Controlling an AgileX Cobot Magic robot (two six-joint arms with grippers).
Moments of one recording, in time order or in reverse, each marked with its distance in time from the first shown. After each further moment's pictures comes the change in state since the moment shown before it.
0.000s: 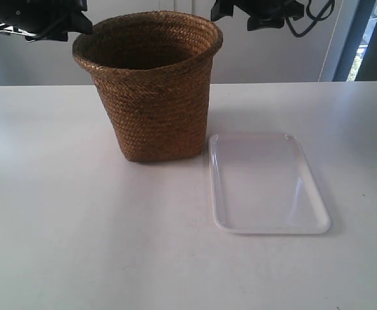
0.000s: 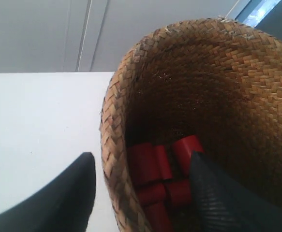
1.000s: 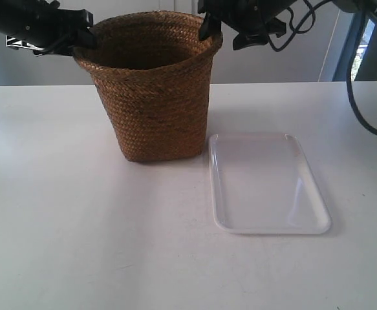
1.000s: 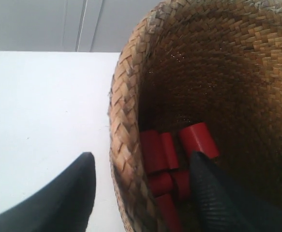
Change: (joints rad) left arm -0.003 0.055 -0.008 0.000 0.010 0.000; right arm 0.004 0.176 -0.228 0.037 0.191 0.010
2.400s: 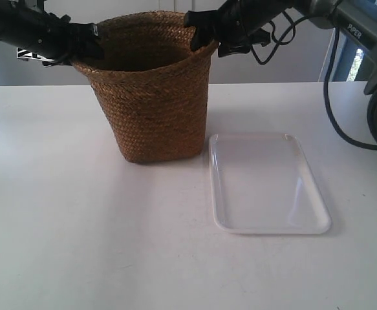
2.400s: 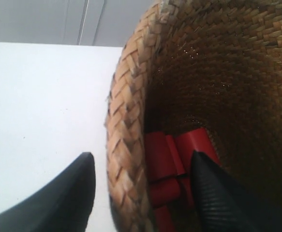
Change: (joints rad) left arm -0.009 0.064 -0.005 -0.023 -0.050 0.012; right arm 0.048 0.051 -0.005 -0.044 -0.088 0.014
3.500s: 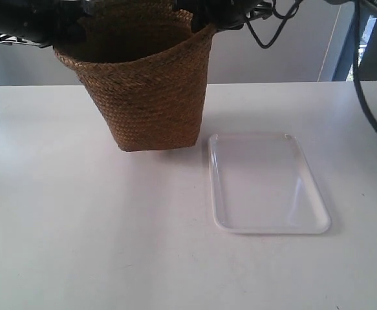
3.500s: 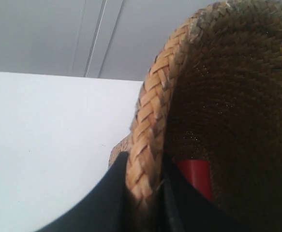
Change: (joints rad) left arm -0.034 -0.199 0.182 -0.001 -0.160 -0.043; right arm 0.076 -0.207 0.212 -0.175 -0.122 0.028
